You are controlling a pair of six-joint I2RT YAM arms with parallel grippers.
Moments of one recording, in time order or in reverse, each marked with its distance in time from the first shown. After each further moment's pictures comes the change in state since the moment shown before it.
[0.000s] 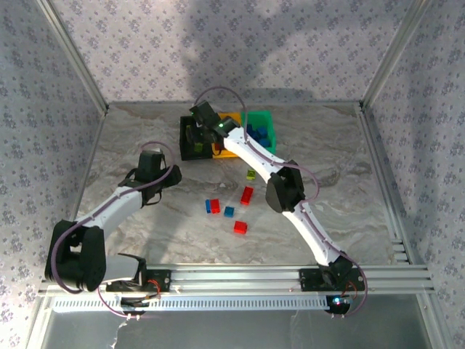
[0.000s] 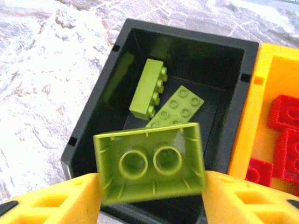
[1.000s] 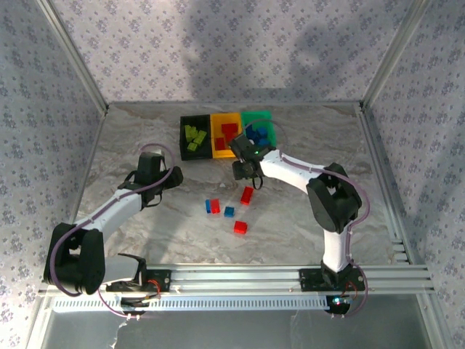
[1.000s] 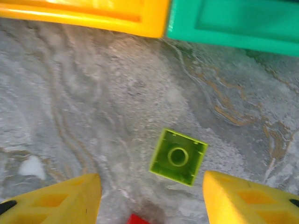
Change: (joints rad) left arm 0.000 -0.016 -0.026 0.026 0.049 -0.001; right arm -0.051 -0.666 -1.200 0.181 0.114 0.107
